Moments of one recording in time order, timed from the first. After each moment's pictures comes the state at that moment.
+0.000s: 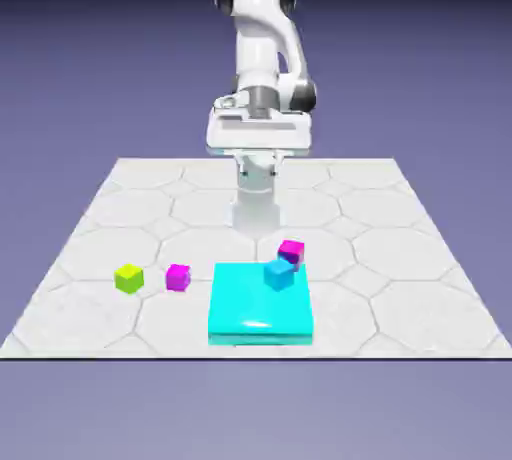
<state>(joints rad) 0.00 -0.53 -0.01 -2.79 -0.05 3.00 0.72</state>
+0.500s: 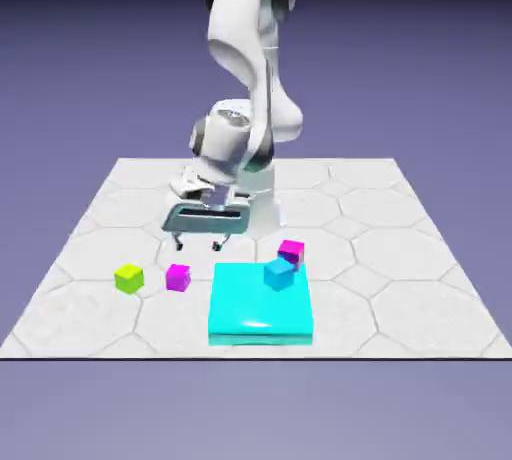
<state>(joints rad) -0.20 -0.02 -0.12 -2.60 -0.70 2.59 0.44</state>
